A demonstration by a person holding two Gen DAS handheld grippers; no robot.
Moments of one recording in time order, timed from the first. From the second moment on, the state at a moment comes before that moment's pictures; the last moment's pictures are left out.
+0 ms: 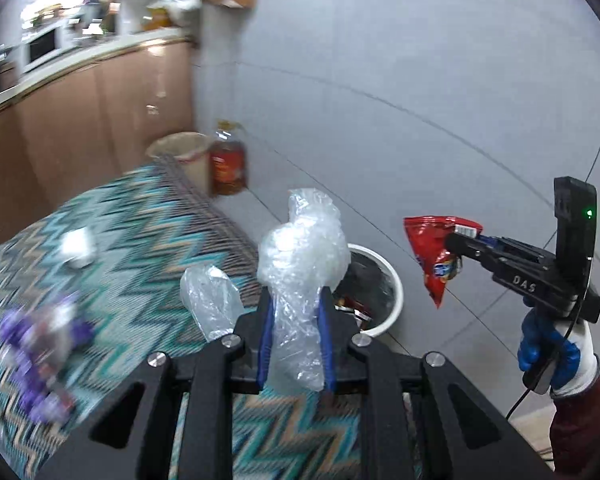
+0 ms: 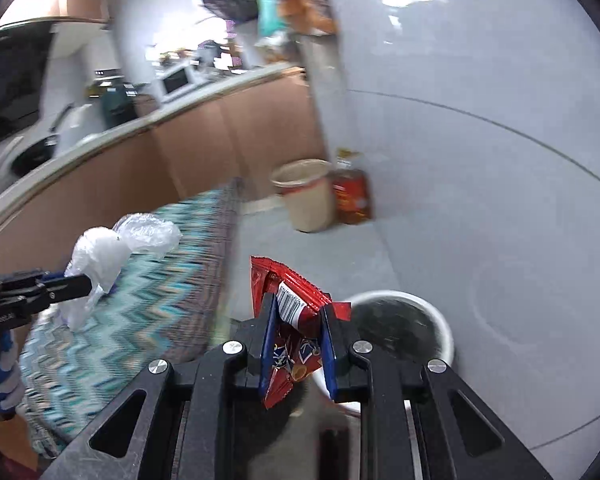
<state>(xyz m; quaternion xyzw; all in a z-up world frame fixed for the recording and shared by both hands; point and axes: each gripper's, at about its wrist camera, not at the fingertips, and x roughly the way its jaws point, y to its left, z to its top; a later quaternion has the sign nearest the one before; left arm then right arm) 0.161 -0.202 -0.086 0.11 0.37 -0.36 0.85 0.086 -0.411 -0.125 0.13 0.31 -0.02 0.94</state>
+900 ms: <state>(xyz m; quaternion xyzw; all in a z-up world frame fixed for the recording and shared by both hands) 0.280 -0.405 -0.233 0.09 0.54 -0.37 0.75 0.173 -0.505 -0.254 0.12 0.44 -0.10 0.89</state>
